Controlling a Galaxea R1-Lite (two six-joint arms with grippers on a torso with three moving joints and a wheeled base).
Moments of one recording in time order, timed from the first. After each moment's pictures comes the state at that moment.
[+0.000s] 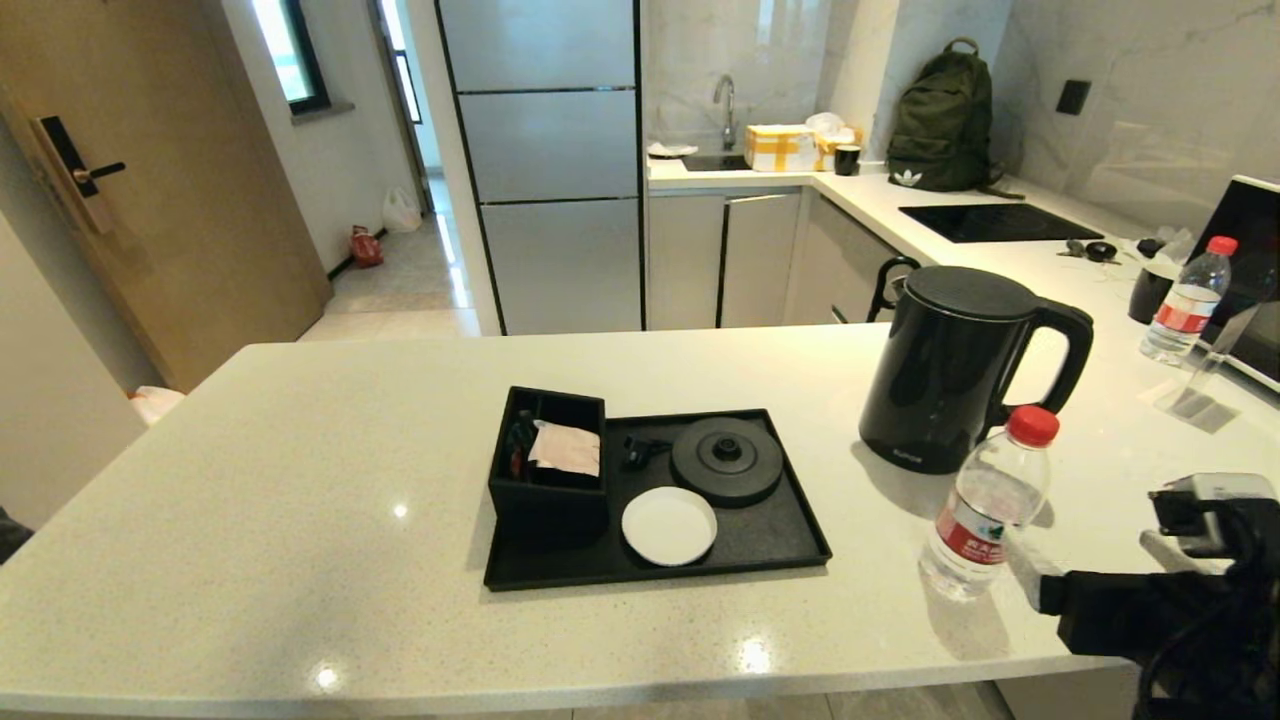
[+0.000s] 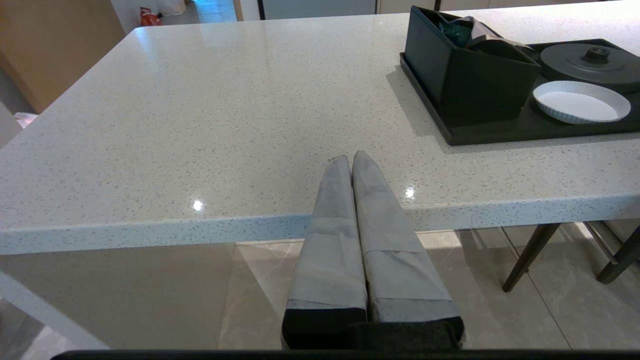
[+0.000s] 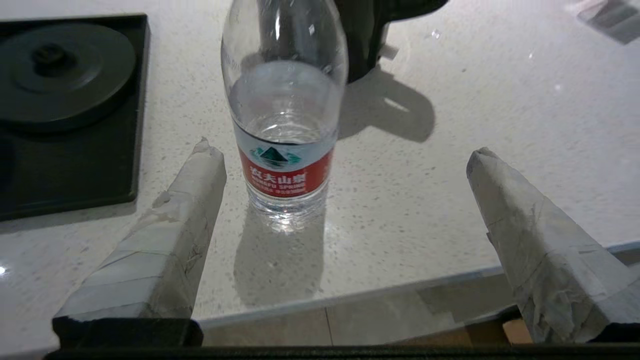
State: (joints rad) left arm 0.00 0.00 0.00 0.00 -0.01 0.03; right arm 0.52 1.45 -0.03 -1.11 -0.66 0.08
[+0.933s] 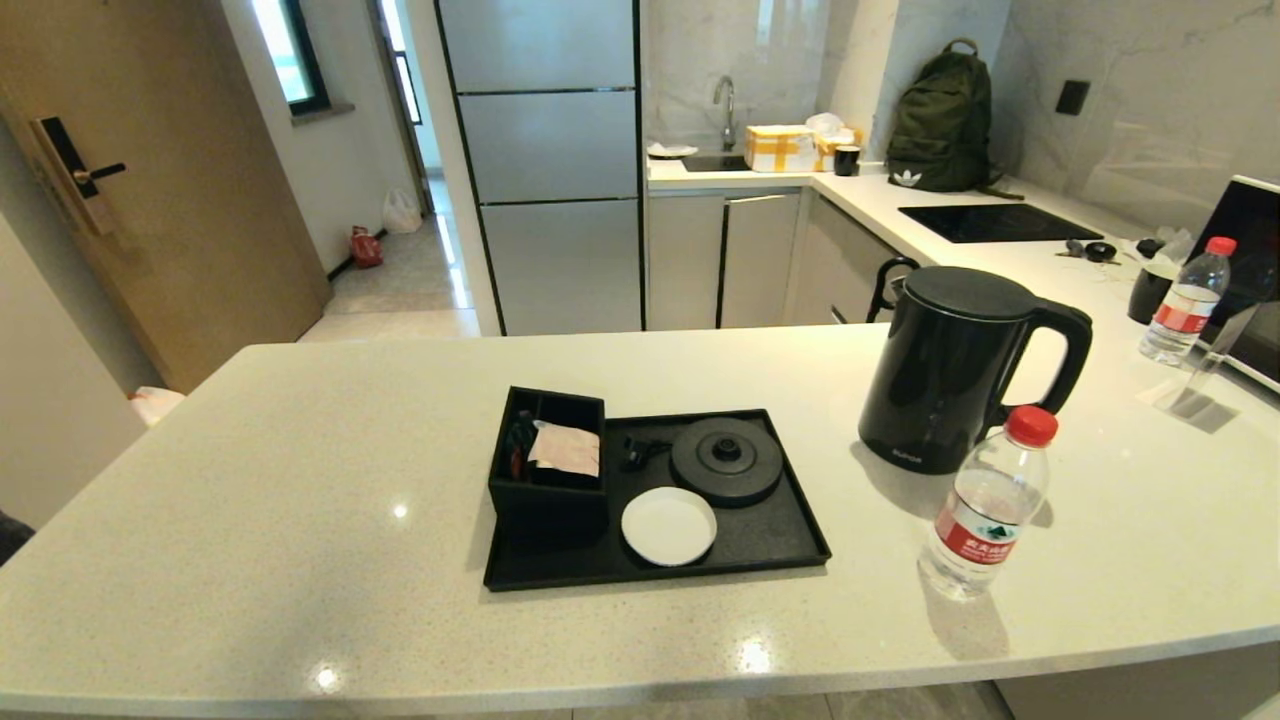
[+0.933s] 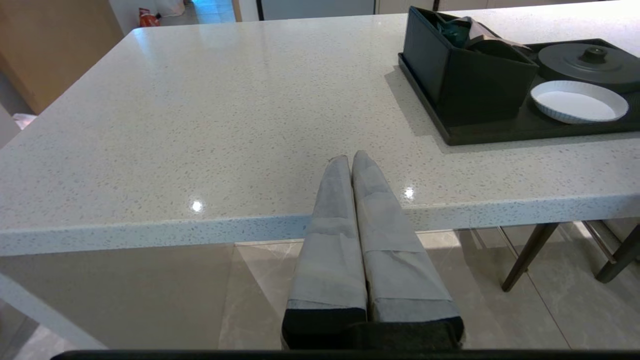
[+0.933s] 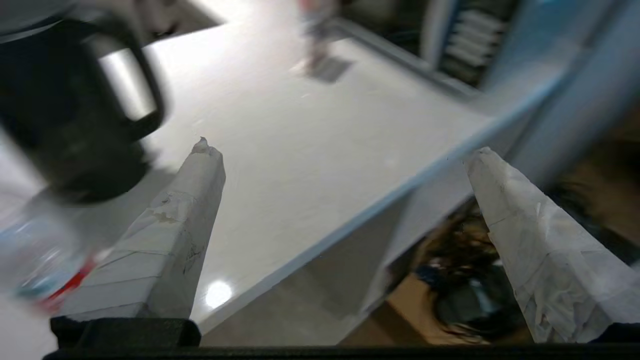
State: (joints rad) left arm 0.00 0.00 0.00 0.00 -0.01 0.03; right arm 0.19 0.68 -0.45 -0.11 -0.88 0.00
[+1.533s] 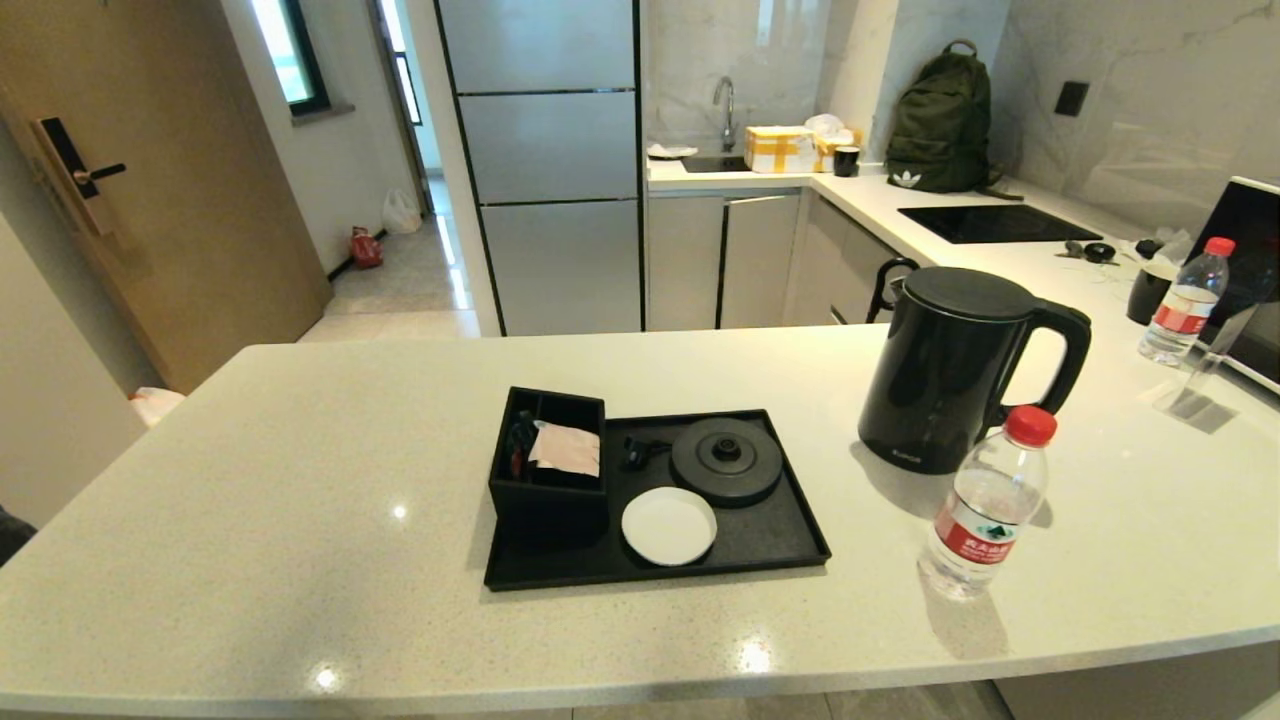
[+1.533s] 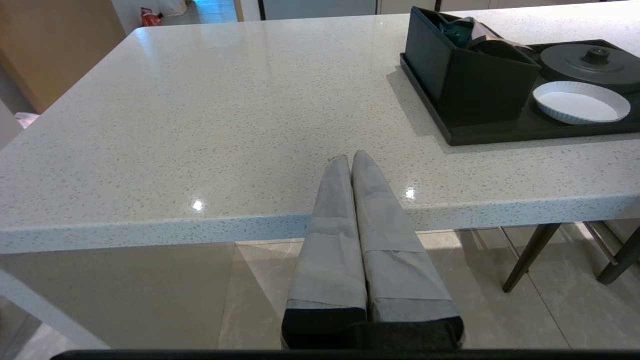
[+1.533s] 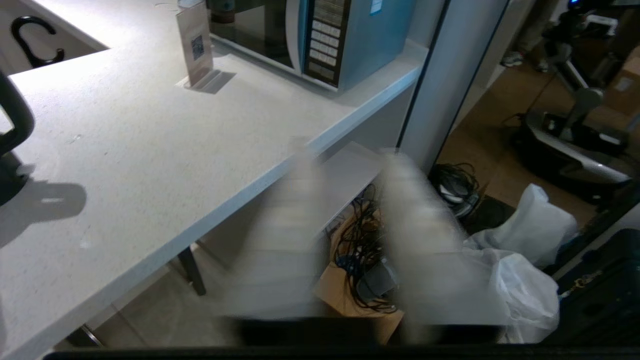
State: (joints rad) left arm 0.00 0.00 0.00 0.00 -0.01 0.03; right arm -0.02 0.28 -0.76 0.50 -0.84 -0.09
